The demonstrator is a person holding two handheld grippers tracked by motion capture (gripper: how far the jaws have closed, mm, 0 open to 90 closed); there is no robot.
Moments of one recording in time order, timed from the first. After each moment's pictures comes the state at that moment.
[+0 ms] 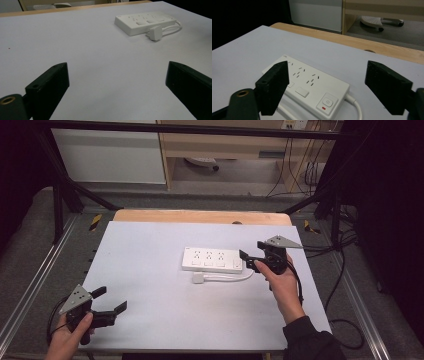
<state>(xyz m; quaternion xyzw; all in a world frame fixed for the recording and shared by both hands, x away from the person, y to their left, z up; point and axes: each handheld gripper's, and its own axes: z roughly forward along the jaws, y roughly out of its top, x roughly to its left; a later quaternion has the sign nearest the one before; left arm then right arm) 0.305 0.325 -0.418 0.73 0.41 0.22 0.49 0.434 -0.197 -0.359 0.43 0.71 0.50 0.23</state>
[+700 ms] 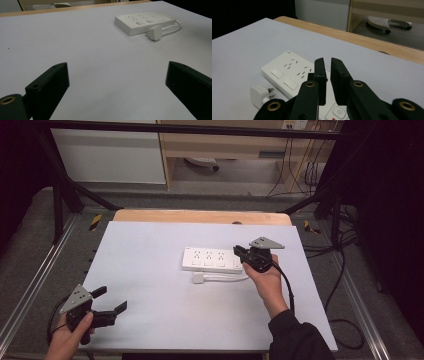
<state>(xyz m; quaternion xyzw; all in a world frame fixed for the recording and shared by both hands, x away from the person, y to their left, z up) 0.306 0.325 -0.418 0.73 0.41 0.22 0.49 0.451 -0.166 -0.385 0.40 0.73 0.50 0.23</state>
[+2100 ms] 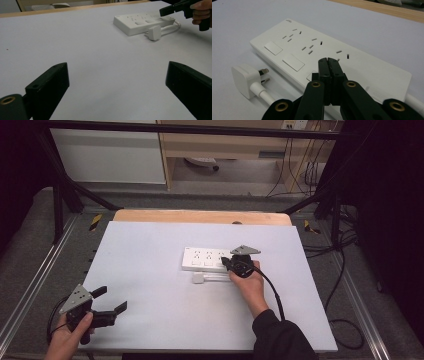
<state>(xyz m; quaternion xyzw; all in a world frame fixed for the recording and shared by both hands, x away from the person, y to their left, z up) 0.306 0.325 -0.418 0.74 0.41 0.22 0.49 0.468 -0.128 -0.439 0.41 0.77 0.44 0.20</state>
